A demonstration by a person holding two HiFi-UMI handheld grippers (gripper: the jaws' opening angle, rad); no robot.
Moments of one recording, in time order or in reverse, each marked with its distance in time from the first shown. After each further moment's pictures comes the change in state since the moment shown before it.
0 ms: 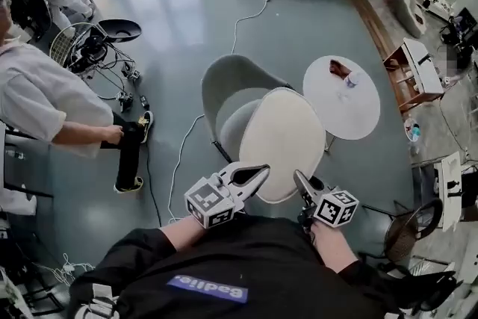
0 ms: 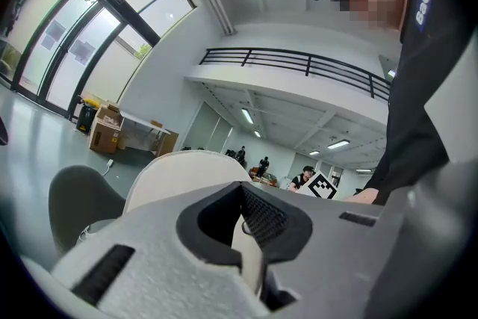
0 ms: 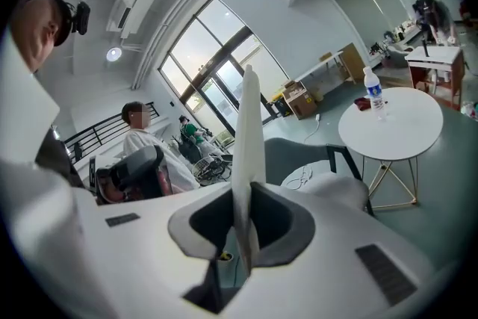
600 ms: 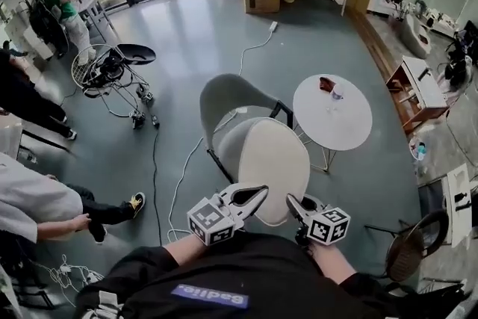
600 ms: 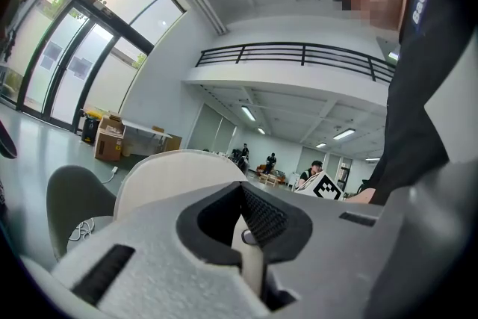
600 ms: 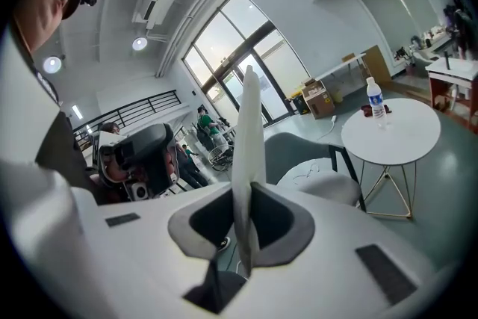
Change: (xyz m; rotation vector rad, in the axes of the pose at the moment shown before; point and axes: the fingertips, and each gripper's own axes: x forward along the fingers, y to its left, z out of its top) left arm 0.029 -0.109 -0.028 0.074 0.004 0.072; right arm -0.092 -0.005 -0.038 -0.129 0.059 0.121
